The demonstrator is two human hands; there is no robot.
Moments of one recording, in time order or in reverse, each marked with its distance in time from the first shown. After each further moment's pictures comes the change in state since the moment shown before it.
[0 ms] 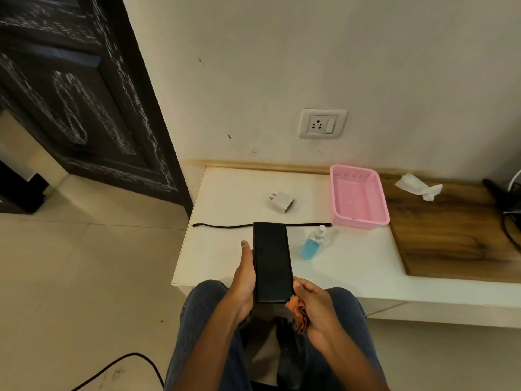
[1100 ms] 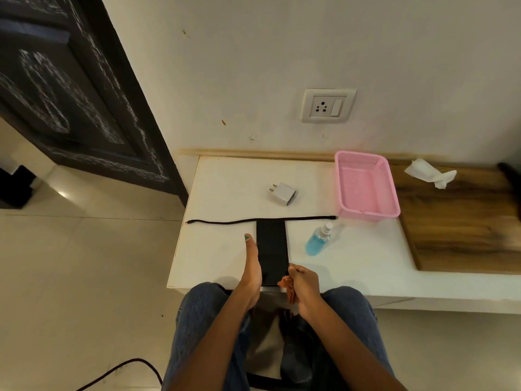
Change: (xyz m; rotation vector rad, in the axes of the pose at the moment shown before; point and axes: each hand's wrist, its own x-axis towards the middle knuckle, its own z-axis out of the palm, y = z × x) left_hand 0.069 -0.018 0.006 0.080 0.120 0.016; right_hand 0.083 0.011 0.024 -0.207 0.268 0.108
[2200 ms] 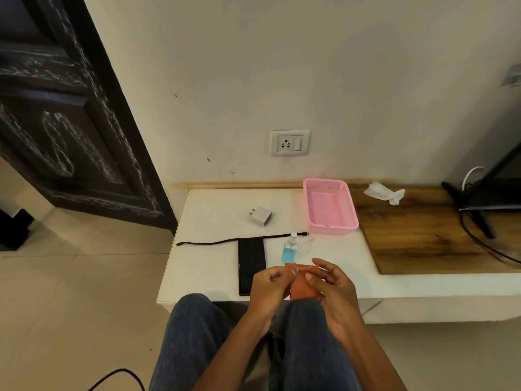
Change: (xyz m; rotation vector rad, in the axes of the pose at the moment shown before) left_hand -0.120 0.004 0.061 0.124 -0.135 0.295; right_hand -0.079 -0.029 -0.122 0.149 -0.126 -0.469
